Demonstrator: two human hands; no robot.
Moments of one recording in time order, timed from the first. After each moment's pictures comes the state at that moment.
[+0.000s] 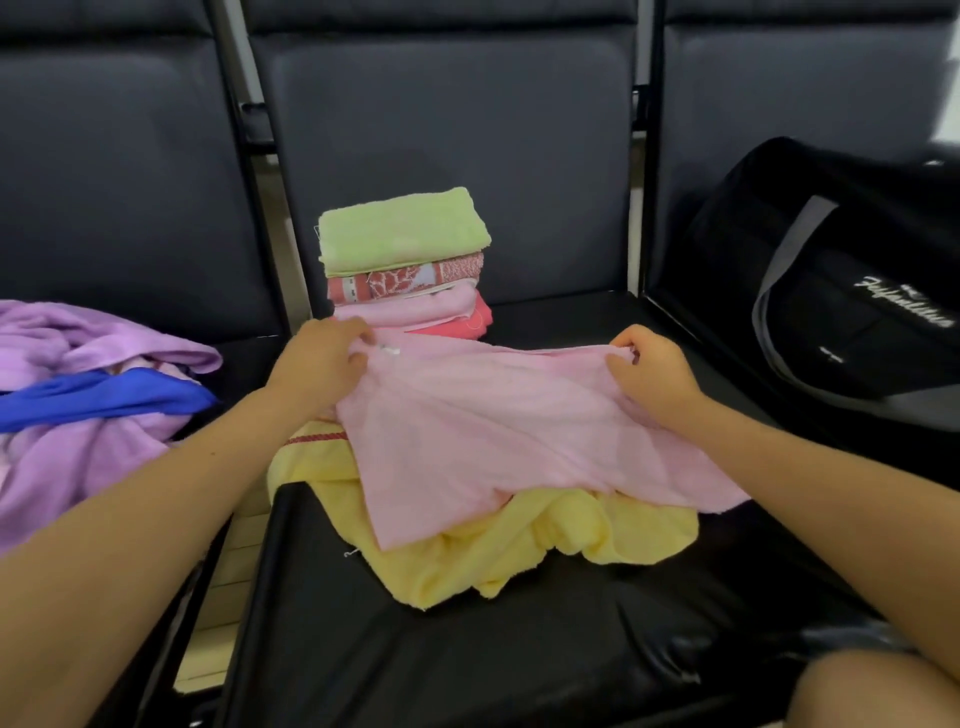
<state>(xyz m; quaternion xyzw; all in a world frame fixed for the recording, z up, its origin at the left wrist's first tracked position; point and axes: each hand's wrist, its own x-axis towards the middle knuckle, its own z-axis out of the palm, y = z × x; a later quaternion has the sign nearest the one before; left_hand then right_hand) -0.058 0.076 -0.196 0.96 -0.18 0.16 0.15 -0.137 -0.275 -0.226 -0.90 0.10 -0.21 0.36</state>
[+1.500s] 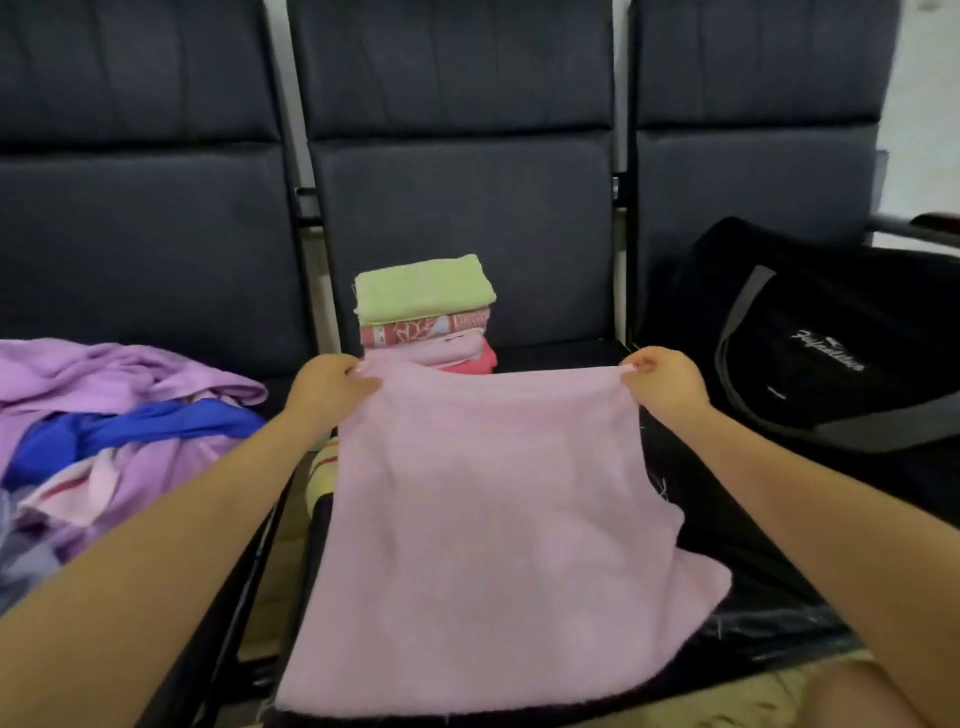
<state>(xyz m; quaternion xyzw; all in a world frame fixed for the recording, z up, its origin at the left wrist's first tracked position) -0.108 0.086 -0.156 0.94 -0.05 0.10 0.32 -0.172 -0.272 -0.172 -0.89 0.19 -0.21 0.36</state>
